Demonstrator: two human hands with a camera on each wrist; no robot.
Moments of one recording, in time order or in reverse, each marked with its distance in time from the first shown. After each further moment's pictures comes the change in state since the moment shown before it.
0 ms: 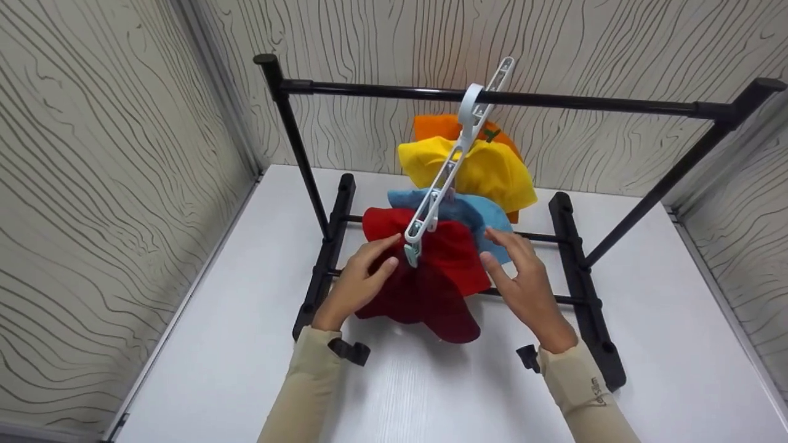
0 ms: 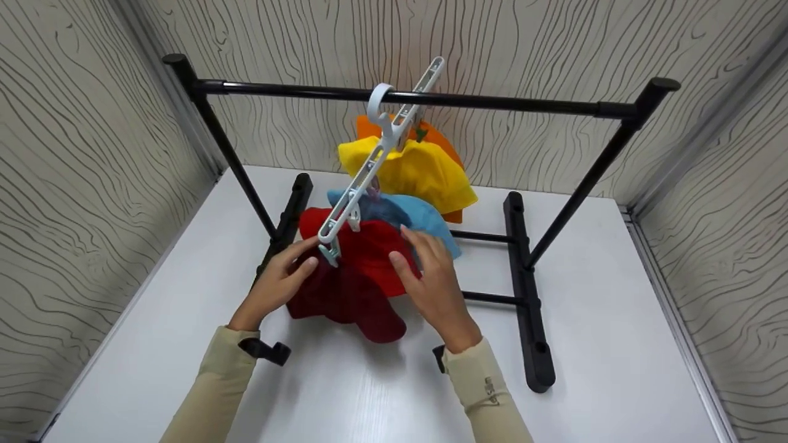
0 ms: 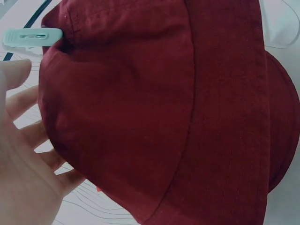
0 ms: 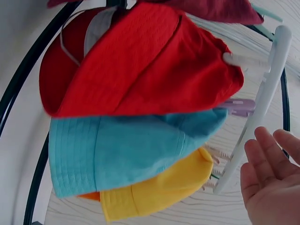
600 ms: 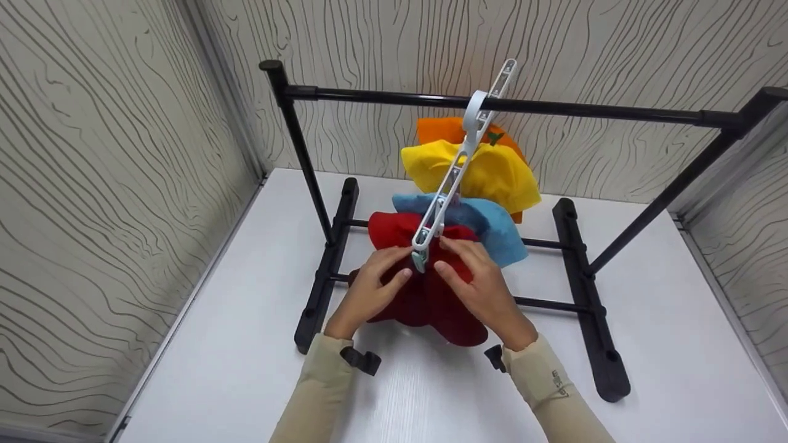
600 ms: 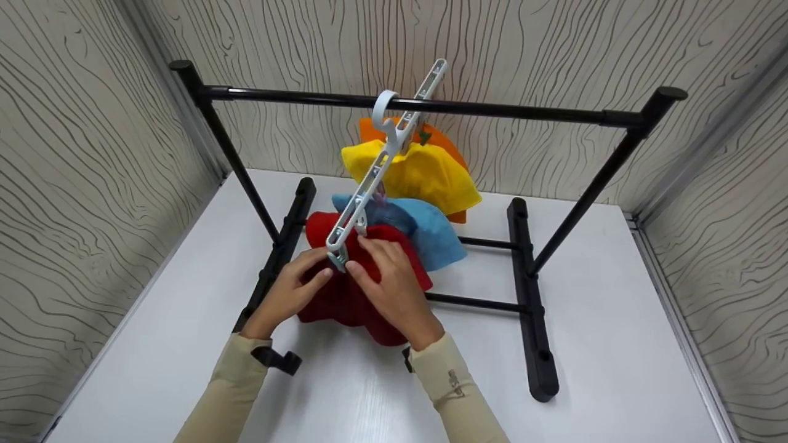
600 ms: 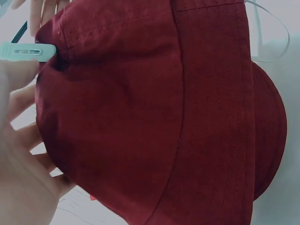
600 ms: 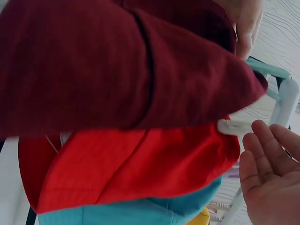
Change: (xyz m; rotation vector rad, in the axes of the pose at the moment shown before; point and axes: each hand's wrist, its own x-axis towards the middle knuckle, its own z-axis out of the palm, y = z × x) left_hand 0.004 -0.001 0.016 0.026 0.015 0.032; right_hand 0.017 -0.021 0.044 0.120 -0.118 -0.011
